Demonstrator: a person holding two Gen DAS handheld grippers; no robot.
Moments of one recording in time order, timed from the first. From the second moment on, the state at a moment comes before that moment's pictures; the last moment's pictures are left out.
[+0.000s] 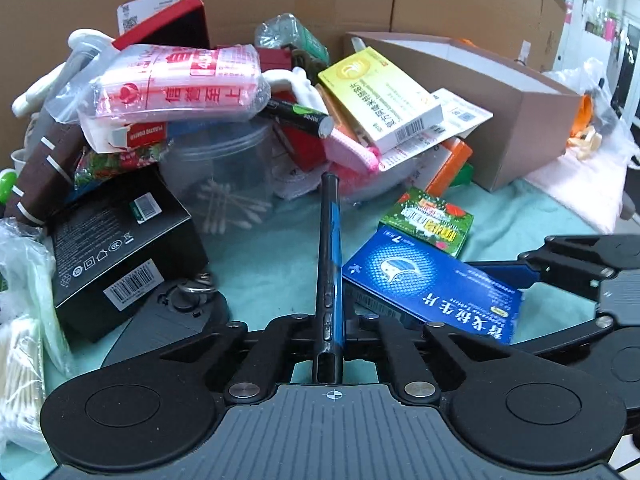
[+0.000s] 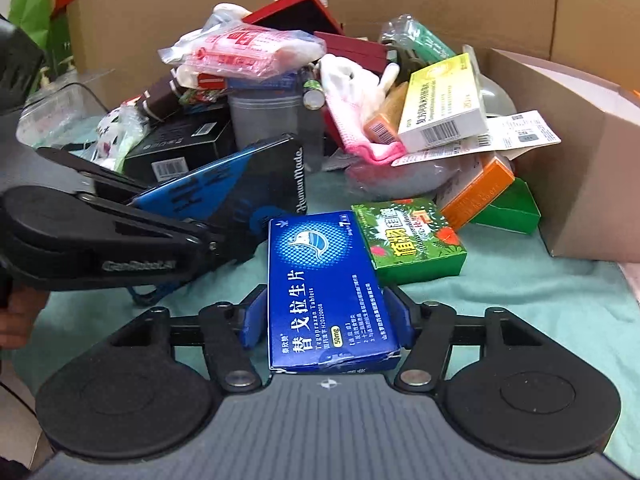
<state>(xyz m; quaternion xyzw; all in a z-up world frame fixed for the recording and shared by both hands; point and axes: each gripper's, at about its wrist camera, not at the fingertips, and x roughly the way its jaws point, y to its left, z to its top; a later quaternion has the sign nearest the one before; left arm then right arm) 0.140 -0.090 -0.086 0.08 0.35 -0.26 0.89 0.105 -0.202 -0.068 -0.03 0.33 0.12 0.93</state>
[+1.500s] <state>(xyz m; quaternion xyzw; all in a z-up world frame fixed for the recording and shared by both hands) 0.312 -0.371 0.023 0.00 0.35 -0.34 0.87 0.253 -0.460 0.027 -0.01 0.30 -0.09 0.95</state>
